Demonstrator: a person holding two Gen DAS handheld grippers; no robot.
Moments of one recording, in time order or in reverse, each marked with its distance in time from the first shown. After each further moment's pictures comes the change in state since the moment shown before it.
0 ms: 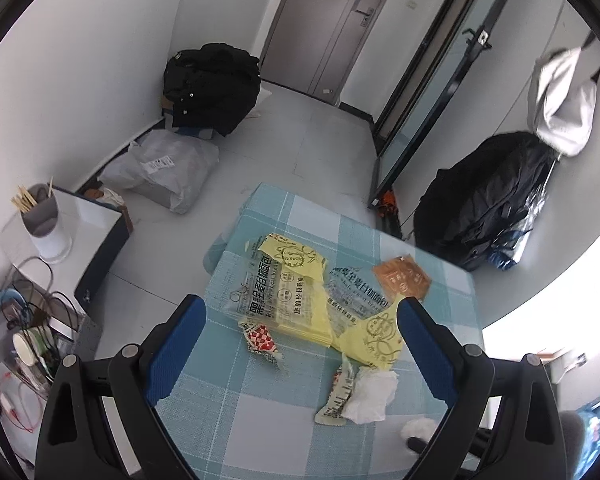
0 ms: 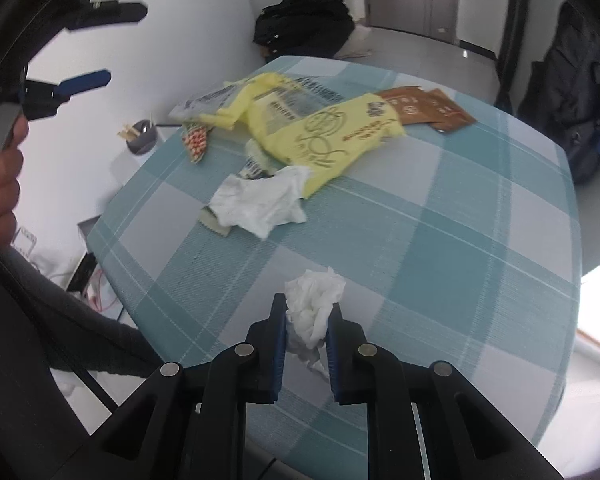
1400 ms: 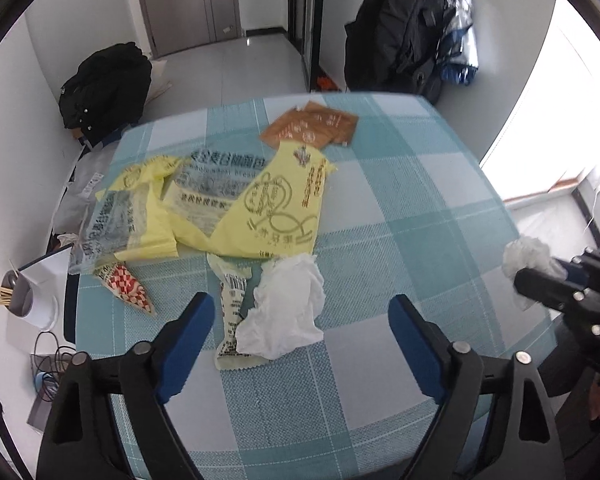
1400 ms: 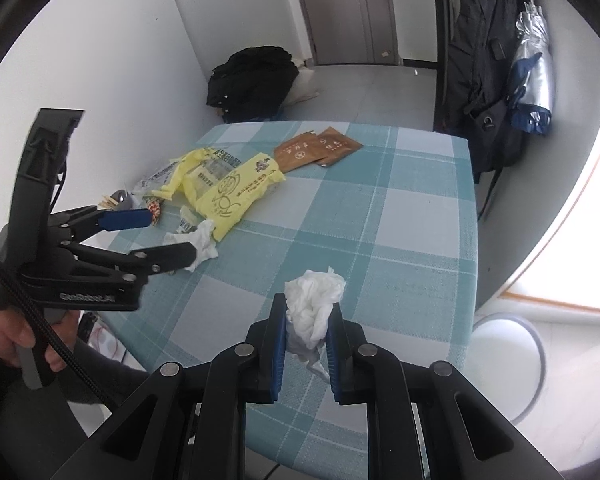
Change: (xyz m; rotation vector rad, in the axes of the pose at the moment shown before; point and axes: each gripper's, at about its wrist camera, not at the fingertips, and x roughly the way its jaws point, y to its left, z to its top) left arm 0.061 -0.107 -0.091 0.490 0.277 0.033; right arm -0.068 -0.070 -0.027 0.165 -0.171 -0.044
